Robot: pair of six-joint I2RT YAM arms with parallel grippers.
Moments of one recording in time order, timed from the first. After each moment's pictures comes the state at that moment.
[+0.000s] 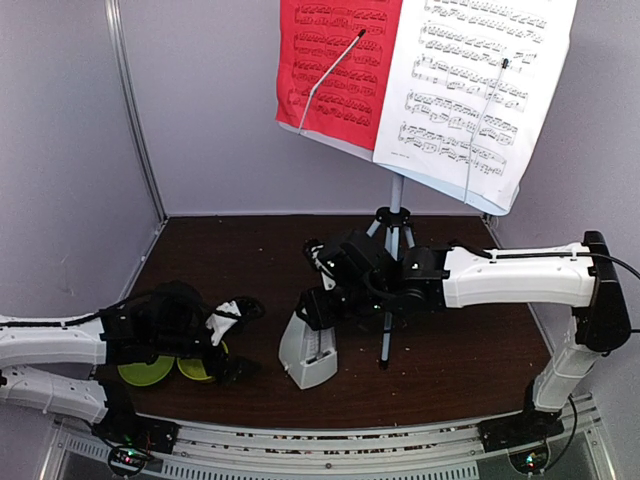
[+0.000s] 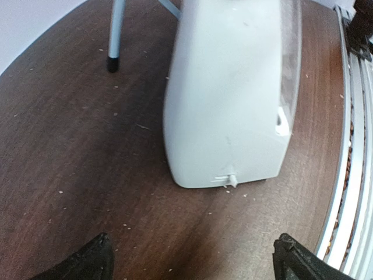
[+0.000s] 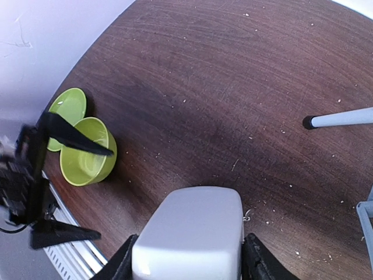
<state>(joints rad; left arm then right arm) -0.90 0.99 0.46 -0.15 0.13 0.12 1.15 1.70 1.37 -0.42 0.18 0.58</state>
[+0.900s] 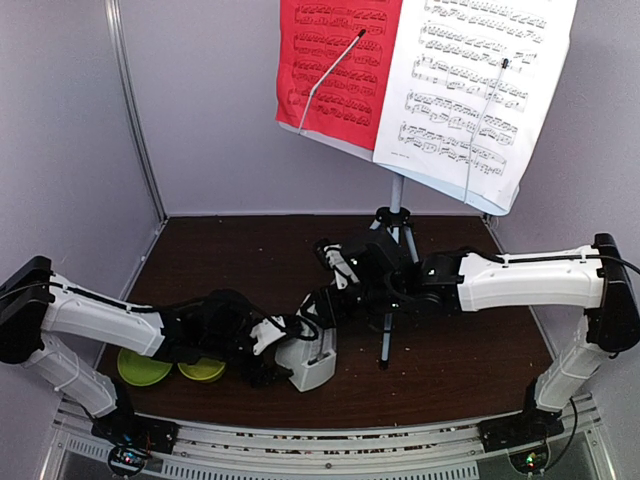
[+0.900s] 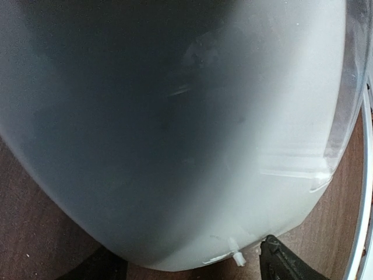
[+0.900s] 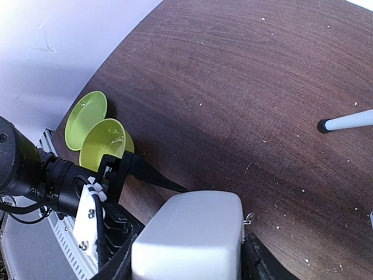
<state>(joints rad) -0.99 1.43 0.57 0.10 0.13 0.22 1.10 1.62 1.22 -0.25 0.04 0.56</state>
